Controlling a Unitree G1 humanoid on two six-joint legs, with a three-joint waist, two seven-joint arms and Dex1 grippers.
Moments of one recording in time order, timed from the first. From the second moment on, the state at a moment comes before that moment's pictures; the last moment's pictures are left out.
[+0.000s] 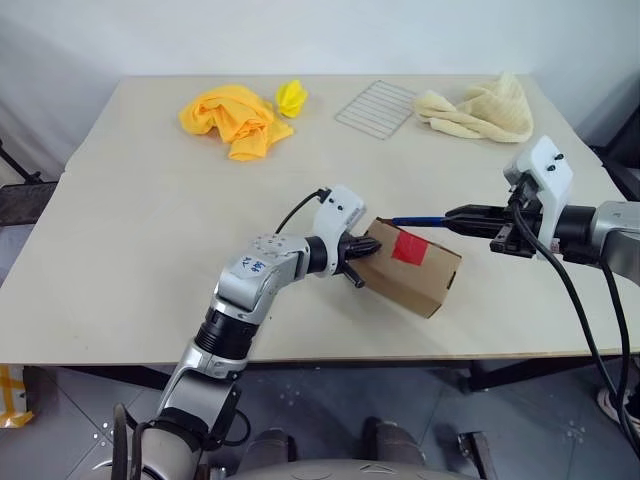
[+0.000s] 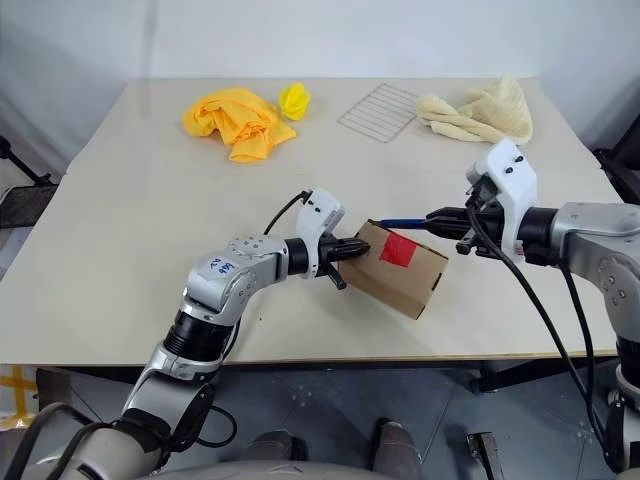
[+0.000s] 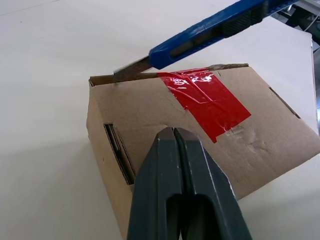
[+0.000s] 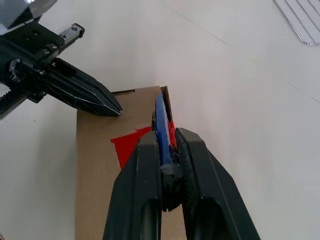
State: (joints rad) left arm -0.78 0.13 -0.20 0.01 -0.27 0.91 -0.50; right arm -0.61 -0.98 -0.15 -0.33 0.67 1.07 0.79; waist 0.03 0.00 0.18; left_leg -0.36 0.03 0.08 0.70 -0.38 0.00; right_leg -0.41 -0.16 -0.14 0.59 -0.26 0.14
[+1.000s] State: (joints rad) left arm -0.78 0.13 -0.21 0.01 -0.27 0.91 -0.50; right arm -0.58 -1.03 -0.12 -0.29 0.62 1.01 0.84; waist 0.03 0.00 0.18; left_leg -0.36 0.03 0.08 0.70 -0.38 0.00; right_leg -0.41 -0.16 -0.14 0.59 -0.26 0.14
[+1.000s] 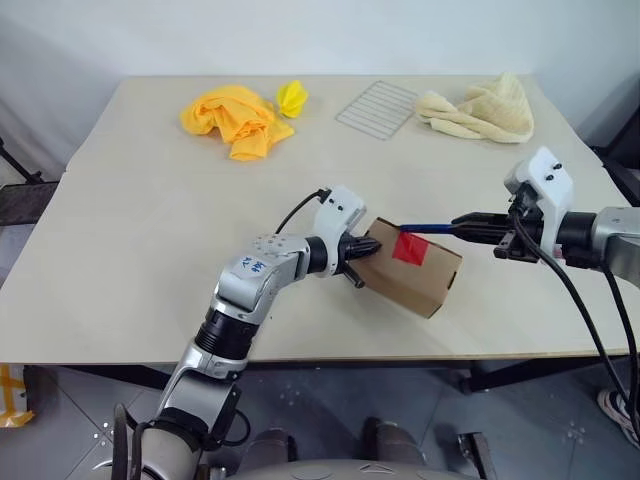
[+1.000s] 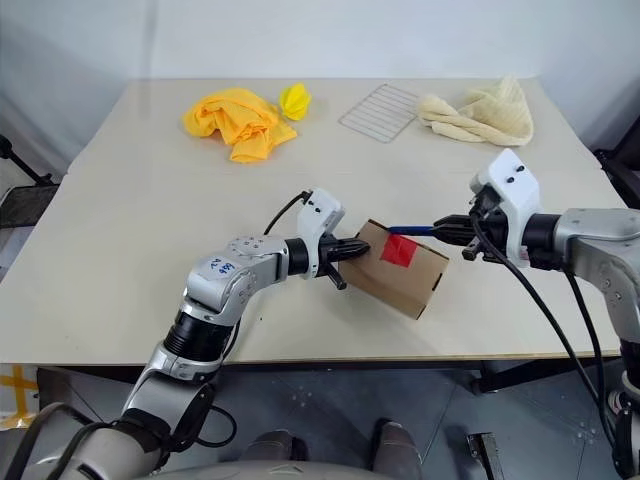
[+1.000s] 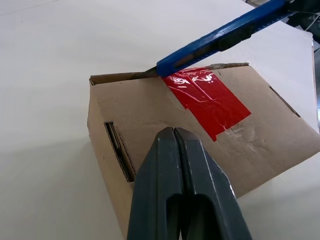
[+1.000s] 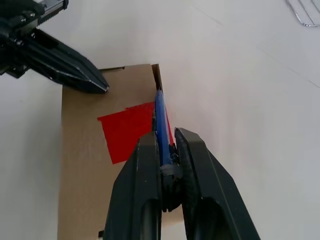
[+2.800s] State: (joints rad) left arm -0.84 0.05 -0.25 0.03 -0.23 1.03 -0.38; right arm -0.98 -1.26 0.37 -0.19 0.36 1.19 1.24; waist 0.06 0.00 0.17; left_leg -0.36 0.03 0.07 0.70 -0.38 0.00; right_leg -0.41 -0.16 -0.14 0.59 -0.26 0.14
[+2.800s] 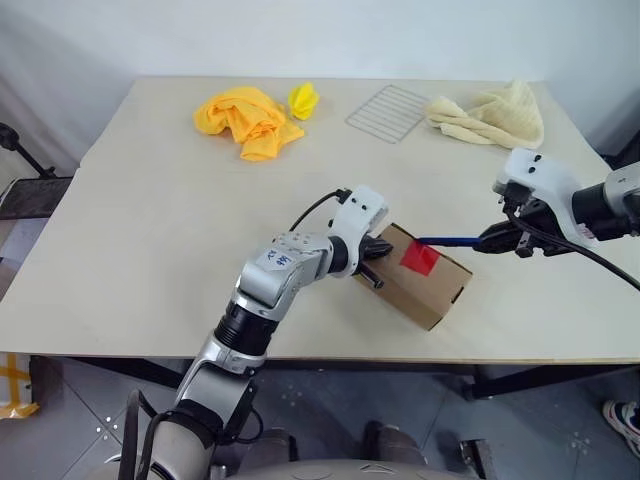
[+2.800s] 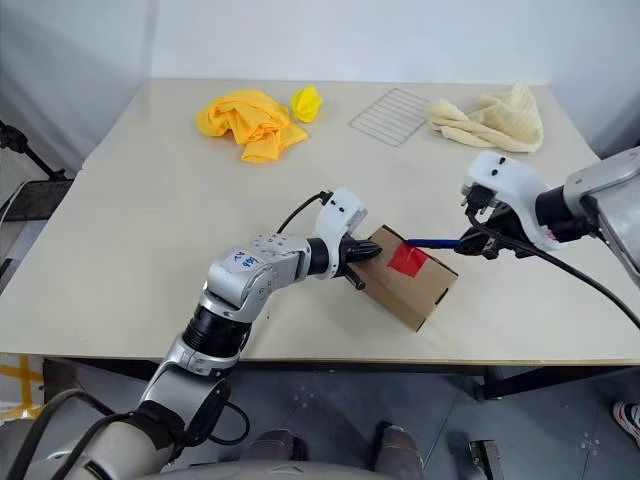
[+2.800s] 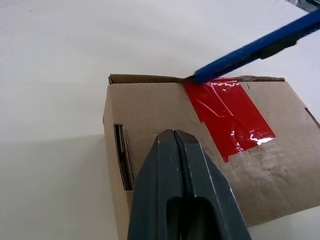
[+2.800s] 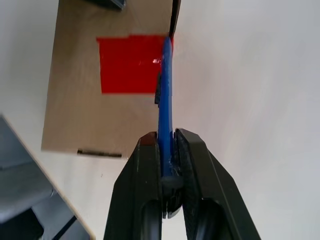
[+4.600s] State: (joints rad) left arm -0.86 0.06 -0.29 0.12 -0.21 0.93 -0.41; right arm -0.24 -0.71 -0.45 -0.03 0.25 0.76 0.64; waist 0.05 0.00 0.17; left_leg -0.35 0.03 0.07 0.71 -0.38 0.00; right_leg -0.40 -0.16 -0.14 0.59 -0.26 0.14
